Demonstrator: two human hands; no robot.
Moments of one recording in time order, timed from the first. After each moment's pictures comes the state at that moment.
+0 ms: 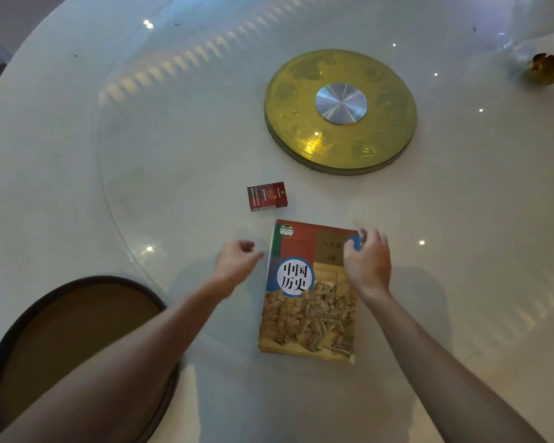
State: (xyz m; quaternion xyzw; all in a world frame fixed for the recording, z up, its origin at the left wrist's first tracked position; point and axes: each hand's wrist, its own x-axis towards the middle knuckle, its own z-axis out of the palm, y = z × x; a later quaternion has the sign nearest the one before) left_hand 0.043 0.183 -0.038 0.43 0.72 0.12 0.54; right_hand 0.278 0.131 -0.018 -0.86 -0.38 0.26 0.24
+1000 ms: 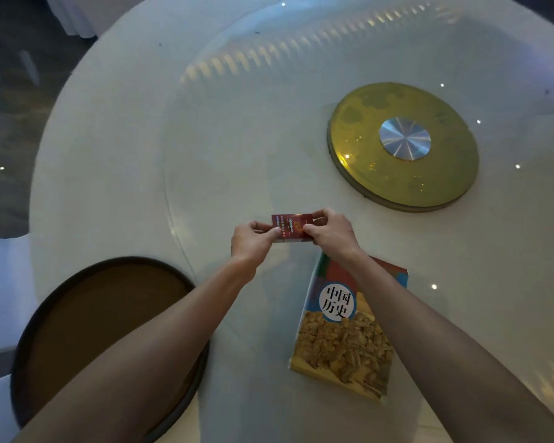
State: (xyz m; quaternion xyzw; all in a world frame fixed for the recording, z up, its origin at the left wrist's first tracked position) left_hand -0.014 0.229 -0.034 0.29 0.73 0.32 0.53; right_hand 0.158 0.256 -0.014 -0.72 -0.50 0.44 0.18
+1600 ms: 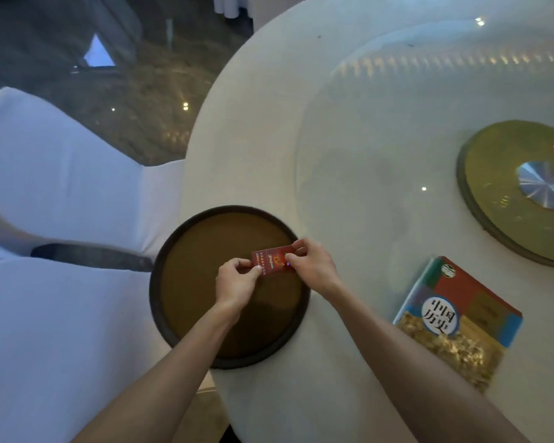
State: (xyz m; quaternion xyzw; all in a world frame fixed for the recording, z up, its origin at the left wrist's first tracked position) left_hand -0.211 0.025 -0.039 0.15 0.83 0.34 0.41; right_hand -0.073 0.125 -0.025 -0.61 -0.62 0.50 0.04
